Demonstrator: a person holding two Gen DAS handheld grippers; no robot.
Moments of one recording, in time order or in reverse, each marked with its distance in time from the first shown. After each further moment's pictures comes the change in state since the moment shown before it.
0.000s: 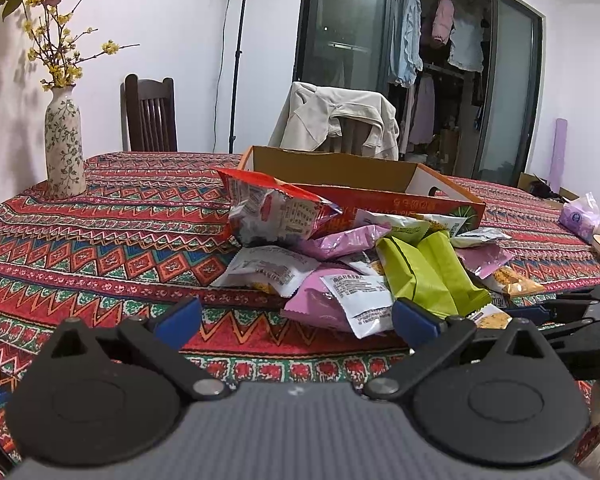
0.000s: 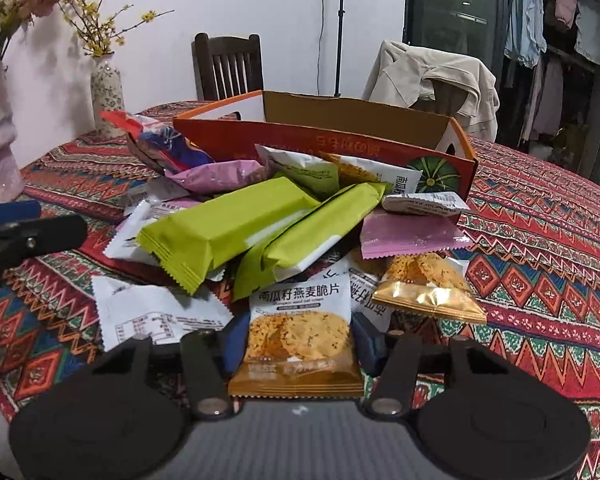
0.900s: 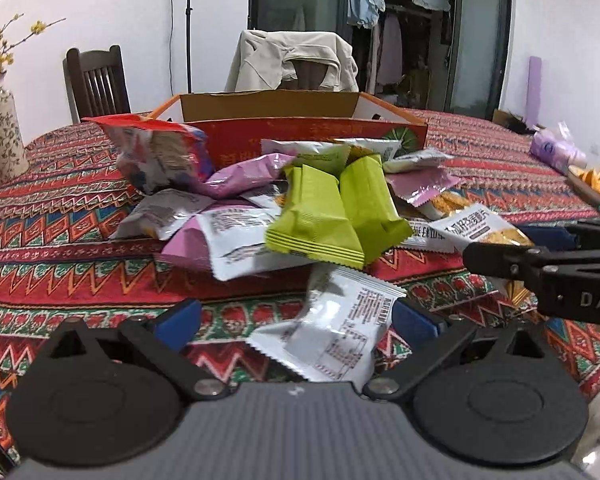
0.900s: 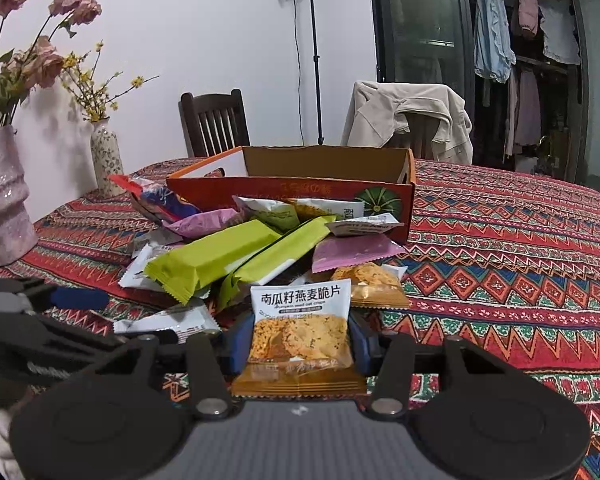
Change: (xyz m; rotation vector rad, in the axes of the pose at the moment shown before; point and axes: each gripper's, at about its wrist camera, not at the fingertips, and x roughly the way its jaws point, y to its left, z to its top) left arm 0.030 -0.077 -0.023 0.111 0.159 -0.047; right arm -0.056 -0.033 -0.024 0.095 -0.156 0.009
